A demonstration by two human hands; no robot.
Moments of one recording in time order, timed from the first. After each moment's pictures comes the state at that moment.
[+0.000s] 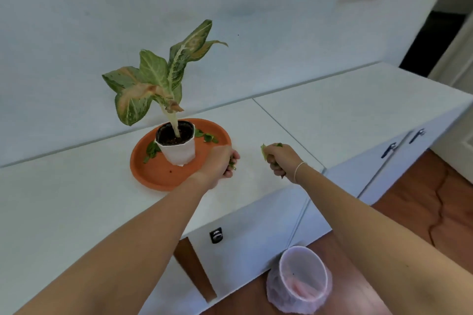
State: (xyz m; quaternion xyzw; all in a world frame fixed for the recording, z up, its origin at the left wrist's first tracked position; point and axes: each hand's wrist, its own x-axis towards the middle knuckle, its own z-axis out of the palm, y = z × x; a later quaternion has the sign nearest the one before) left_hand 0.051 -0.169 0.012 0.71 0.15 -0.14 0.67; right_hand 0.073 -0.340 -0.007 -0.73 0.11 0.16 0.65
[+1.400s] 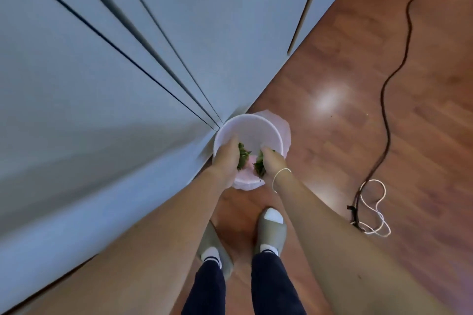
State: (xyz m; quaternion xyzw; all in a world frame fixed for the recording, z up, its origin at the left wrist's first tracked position) left_hand 0.029 -0.446 -0.479 0.65 0.33 -0.44 0.53; right_hand -0.021 -0.530 -0.528 -0.39 0.60 0.18 0.68
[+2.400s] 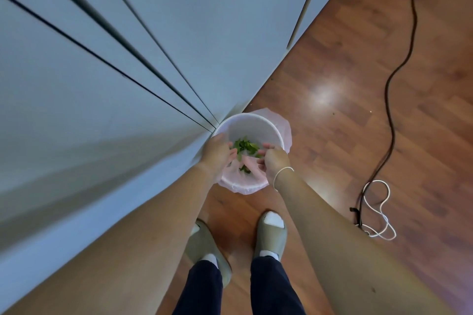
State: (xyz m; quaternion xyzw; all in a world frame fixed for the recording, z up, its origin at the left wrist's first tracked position) left_hand 0.056 -0.441 -0.511 0.68 0.29 -0.45 0.50; right_hand -0.008 -0.537 -0.555 -0.39 0.62 0.14 0.66
